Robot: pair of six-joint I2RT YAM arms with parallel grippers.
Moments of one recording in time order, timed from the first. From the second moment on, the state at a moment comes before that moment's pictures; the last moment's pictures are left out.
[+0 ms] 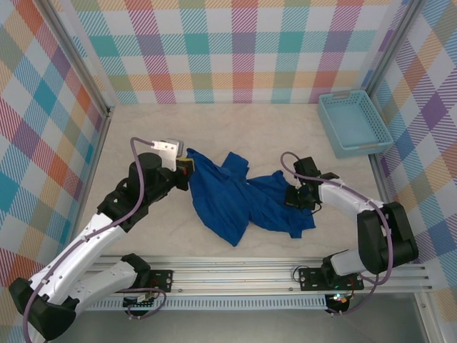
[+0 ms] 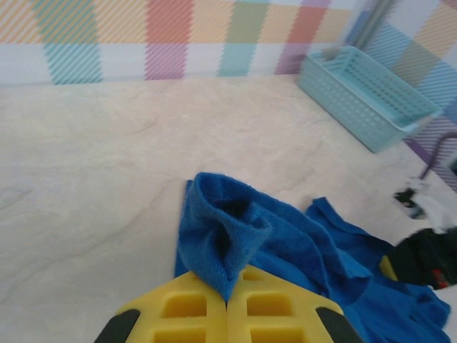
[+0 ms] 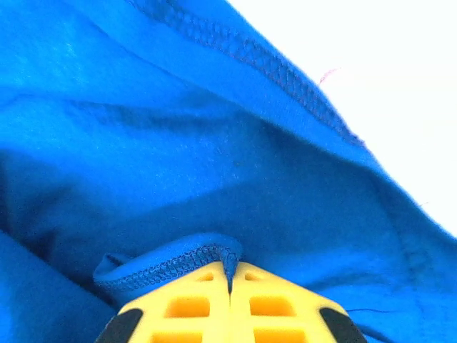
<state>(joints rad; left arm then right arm) -0.56 0.90 0.92 -0.41 -0.06 -0.29 0.32 1.40 0.75 -0.61 -0.12 0.49</state>
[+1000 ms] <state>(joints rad) -0.18 1.01 1.21 -0.84 0.07 -0.24 0.17 1.62 1.29 -0.63 -0.17 0.33</state>
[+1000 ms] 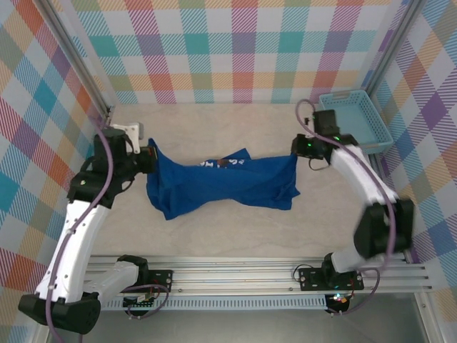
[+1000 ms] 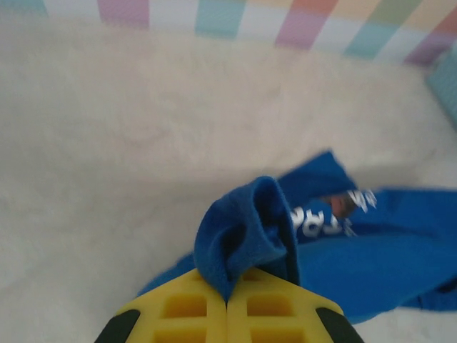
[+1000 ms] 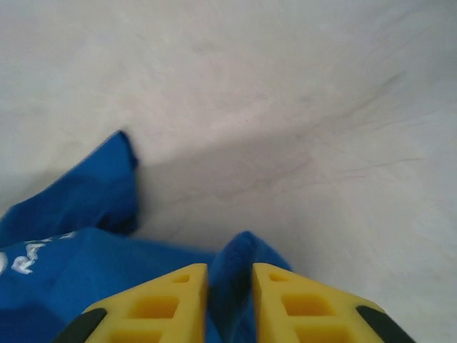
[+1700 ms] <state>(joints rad) -0.18 1.03 1.17 -0.79 0.19 -0.27 0.35 1.58 0.95 -0.62 -0.07 0.47</state>
